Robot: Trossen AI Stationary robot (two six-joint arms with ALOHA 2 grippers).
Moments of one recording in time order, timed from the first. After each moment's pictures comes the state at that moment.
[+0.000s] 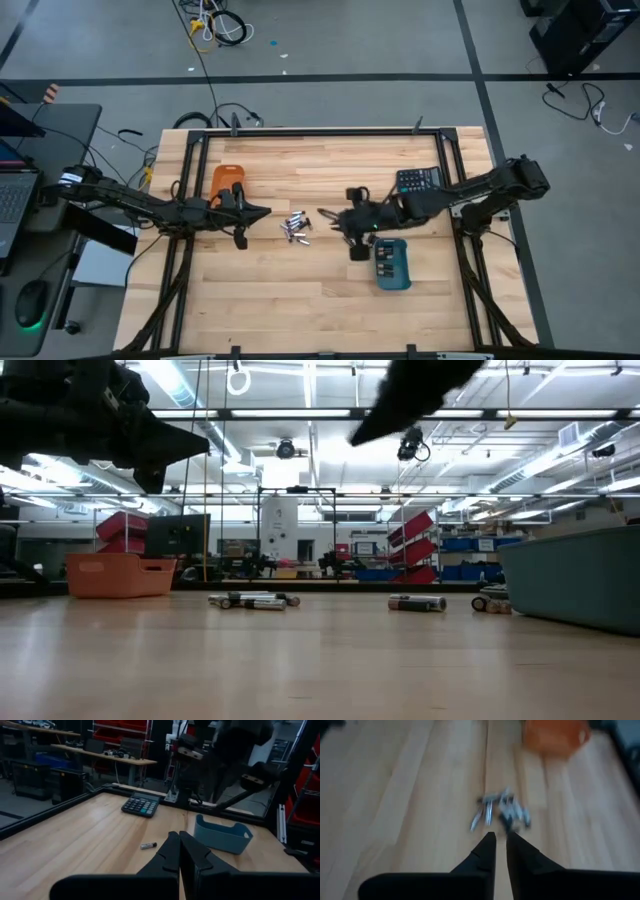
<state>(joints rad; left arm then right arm) -0.20 0.81 0.09 0.74 -0.37 -0.20 0.18 1.53 1.11 -0.28 0.19 -0.04</state>
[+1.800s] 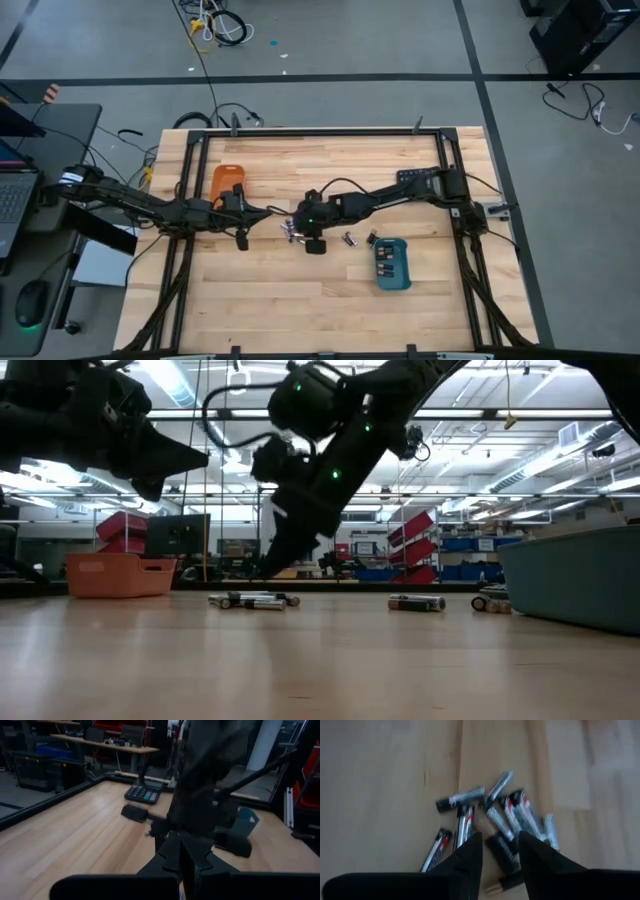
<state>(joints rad) -0.20 0.84 0.09 0.70 -0.37 -0.19 0.02 2.13 1.45 -0.24 0.09 -0.05</state>
